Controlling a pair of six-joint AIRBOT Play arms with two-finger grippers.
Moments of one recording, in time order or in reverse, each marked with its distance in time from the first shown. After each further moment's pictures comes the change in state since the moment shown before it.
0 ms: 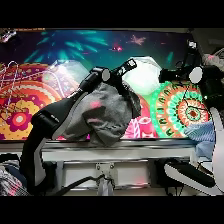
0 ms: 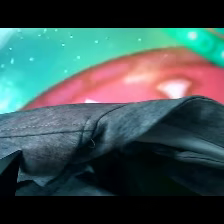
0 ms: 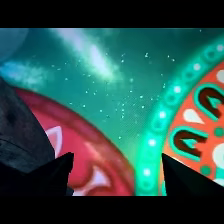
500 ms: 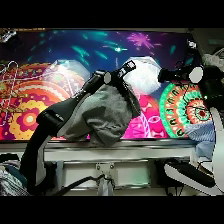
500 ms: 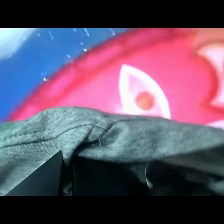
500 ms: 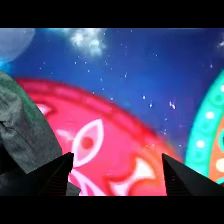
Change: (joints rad) left arm 0.002 -0.068 0.045 0.013 0.083 -0.017; right arm 0.000 0.000 0.000 0.027 -0.004 -0.003
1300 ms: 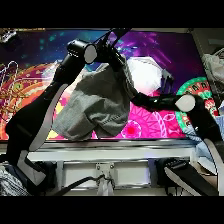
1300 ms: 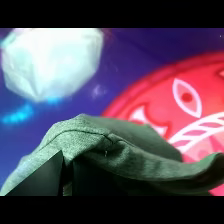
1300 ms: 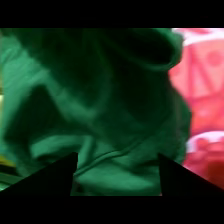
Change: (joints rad) left arm 0.025 0.355 0.031 0.203 -0.136 -0.207; right arm 0.244 0.280 -0.378 0.473 -0.017 0.141
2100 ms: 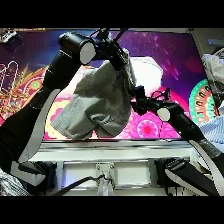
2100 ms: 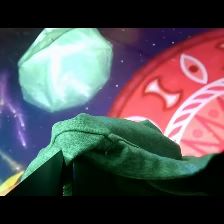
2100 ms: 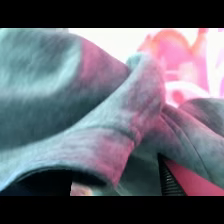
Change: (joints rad) left arm -0.057 0.105 0.000 0.117 -0.061 -0.052; right arm 0.141 -0.089 -0.127 -0.236 -0.506 1.036
